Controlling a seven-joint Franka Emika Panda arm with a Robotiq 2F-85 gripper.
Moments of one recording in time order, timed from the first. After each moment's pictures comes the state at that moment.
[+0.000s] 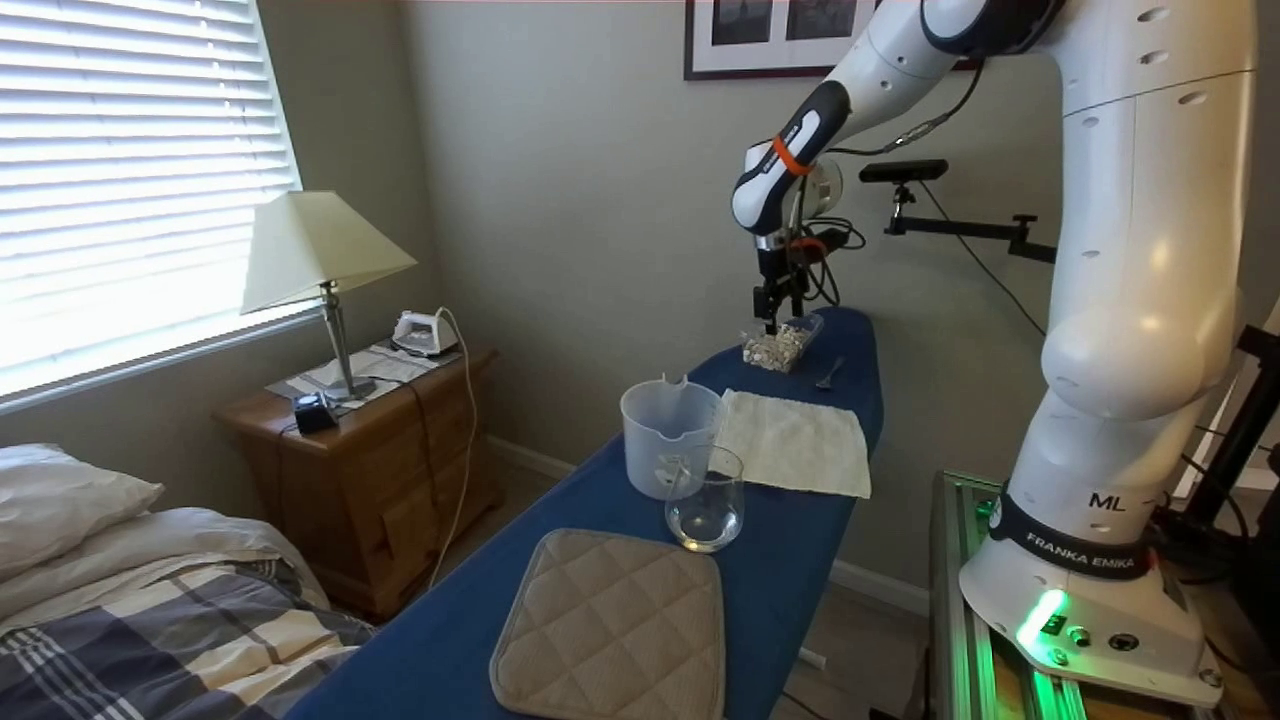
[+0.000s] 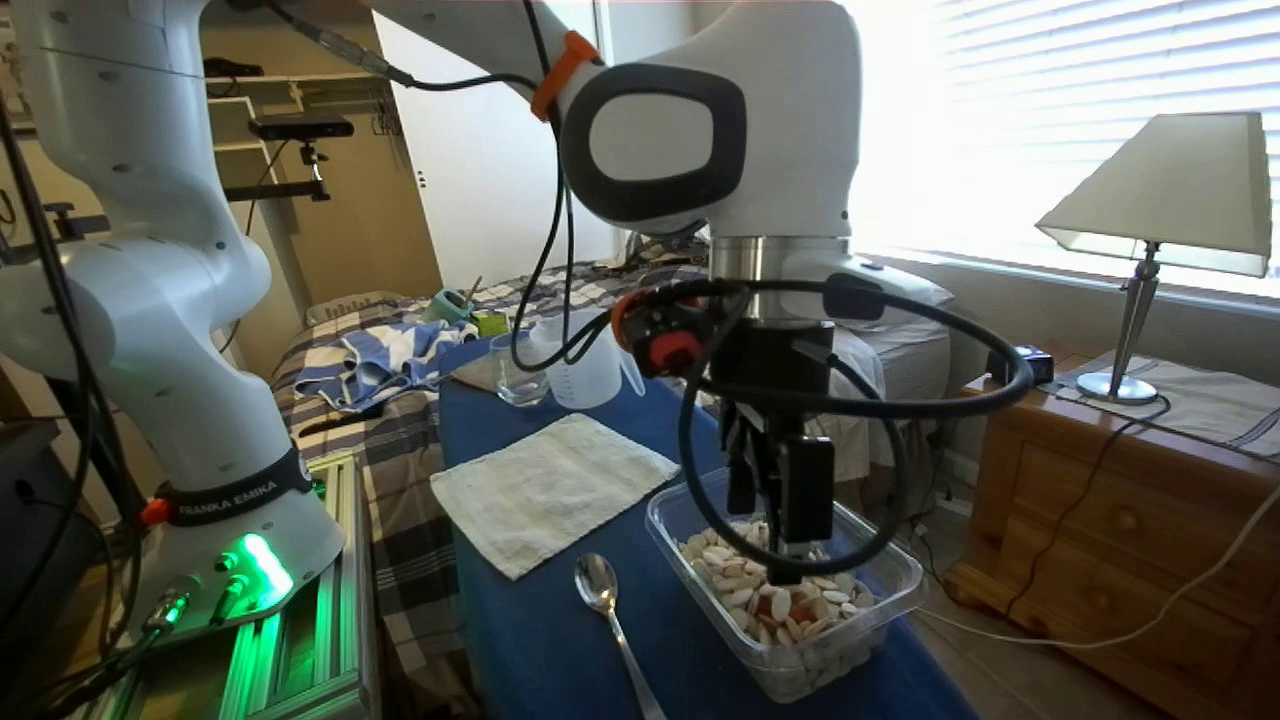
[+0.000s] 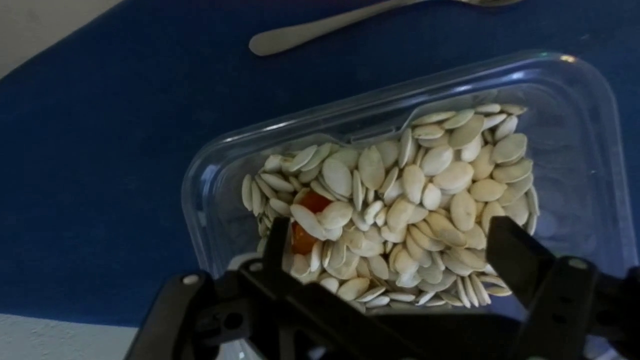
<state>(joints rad) -0.41 0.28 -0.36 -2.08 -0.15 2.29 -0.29</state>
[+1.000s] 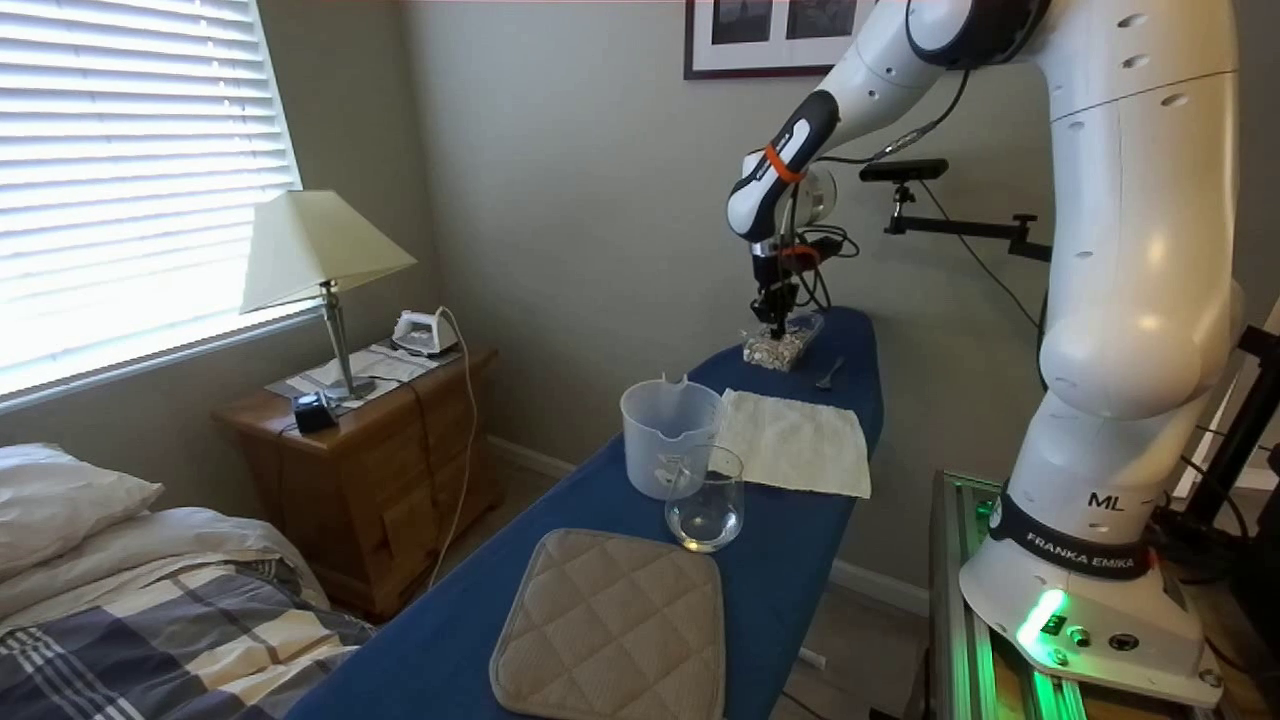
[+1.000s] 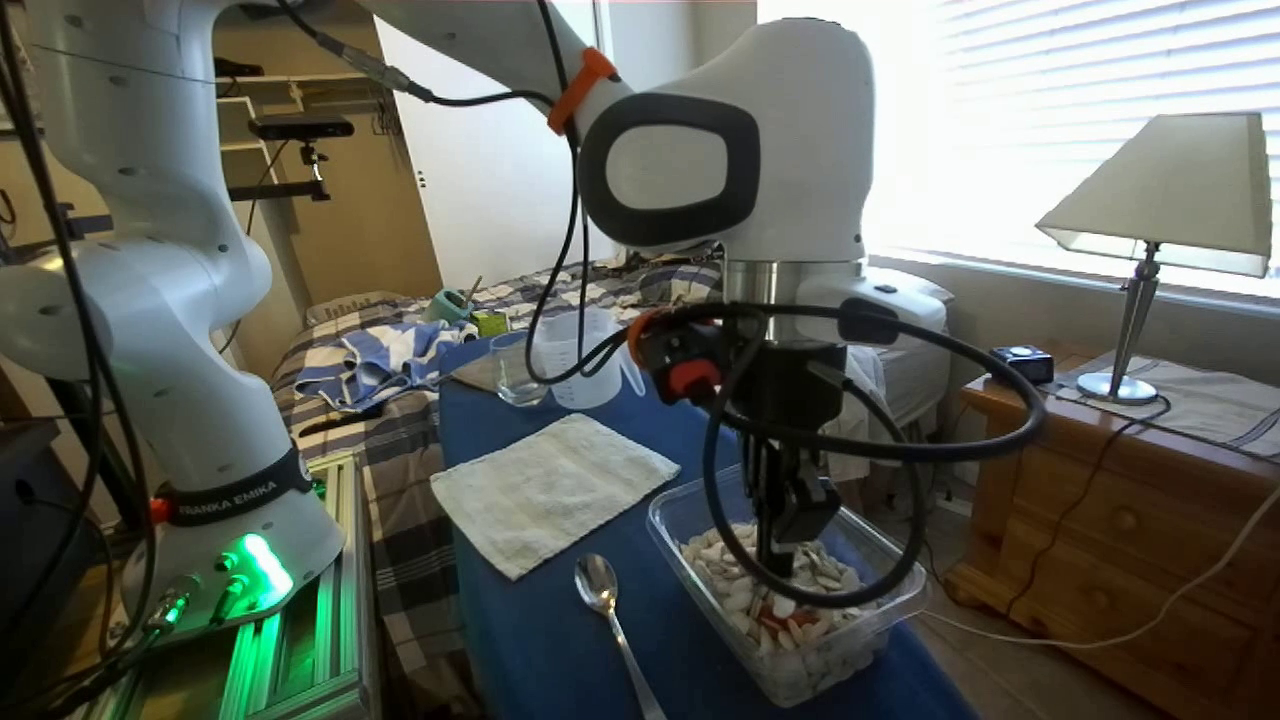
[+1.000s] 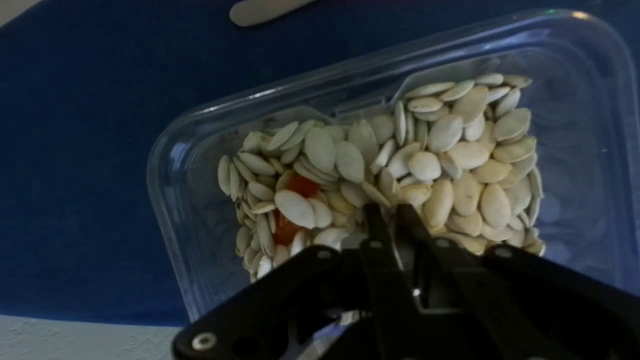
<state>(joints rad) -0.42 0.32 -0.35 -2.05 -0.11 2.32 -0.31</state>
